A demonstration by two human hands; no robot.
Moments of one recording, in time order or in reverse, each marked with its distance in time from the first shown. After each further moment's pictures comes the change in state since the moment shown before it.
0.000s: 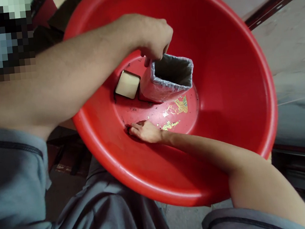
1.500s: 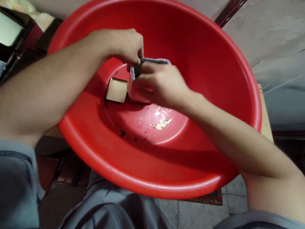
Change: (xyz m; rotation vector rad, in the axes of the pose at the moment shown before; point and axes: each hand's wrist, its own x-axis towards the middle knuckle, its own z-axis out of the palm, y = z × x) left_hand 0.007 -0.008 0.002 0.011 -0.019 0.039; right_hand -0.049 0.038 -0.180 -0.266 0.581 0.245
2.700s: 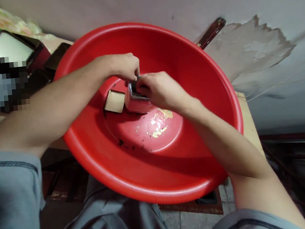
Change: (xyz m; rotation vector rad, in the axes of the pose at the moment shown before) left_hand -0.013 0.008 -0.008 -0.029 -0.056 0.025; right_hand 0.013 0.010 -0.019 0.185 -0.012 0.152
